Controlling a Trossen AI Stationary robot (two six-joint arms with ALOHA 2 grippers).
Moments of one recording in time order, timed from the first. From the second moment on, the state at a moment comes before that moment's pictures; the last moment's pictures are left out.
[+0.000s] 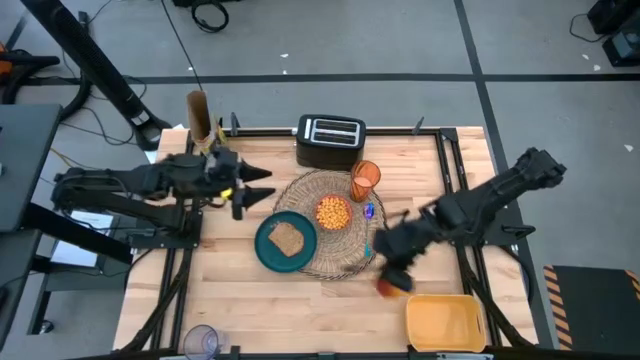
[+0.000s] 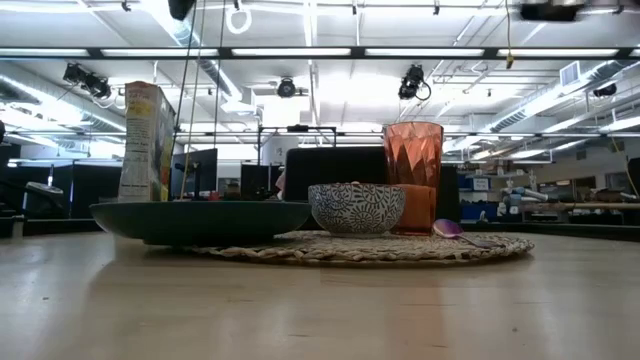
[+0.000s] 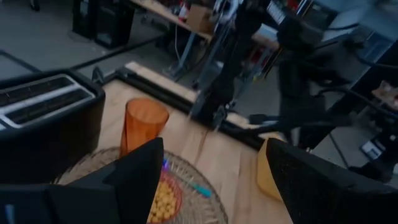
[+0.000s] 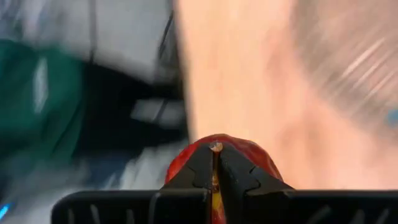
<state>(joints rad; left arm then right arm) -0.05 0.88 0.94 -0.22 -0.23 -0.46 0.45 1.34 1.15 -0.68 -0.26 0.83</state>
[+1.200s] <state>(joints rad) -0.05 0.75 0.99 -0.29 -0.23 -0.42 -0.01 1.94 1.53 -0.04 0.69 0.41</state>
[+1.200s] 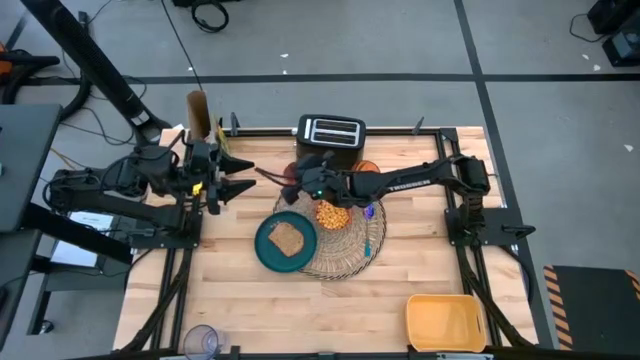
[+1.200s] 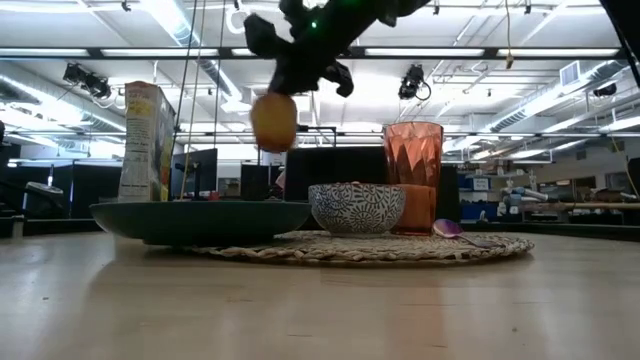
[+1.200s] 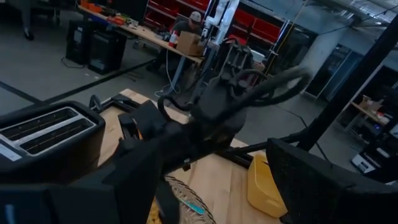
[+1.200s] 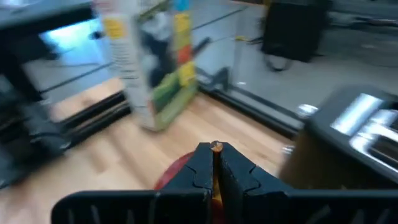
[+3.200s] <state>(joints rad) -0.04 0.71 0.99 -0.33 -0.13 -0.28 -0.04 2.15 1.52 -0.08 0.74 0.60</state>
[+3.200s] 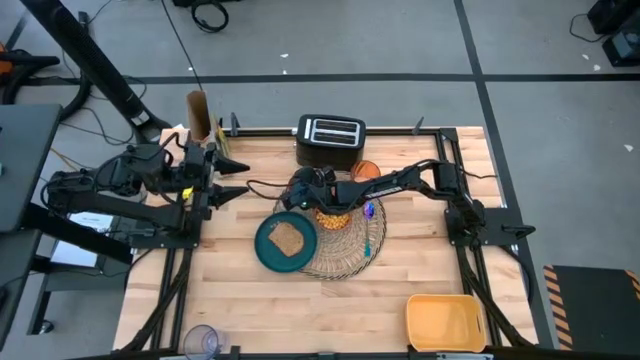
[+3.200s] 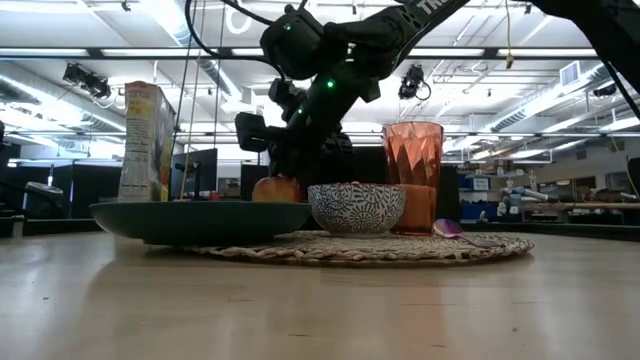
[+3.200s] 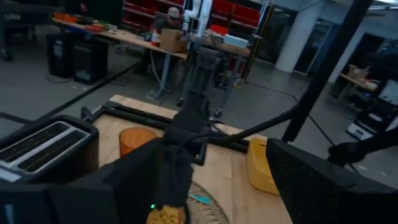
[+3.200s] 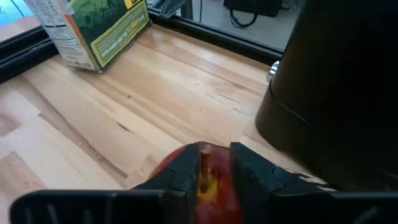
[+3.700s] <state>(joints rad) -0.04 0.70 0.79 -0.19 -0.22 -0.33 -0.01 1.89 1.52 -0.20 0.63 0.43</state>
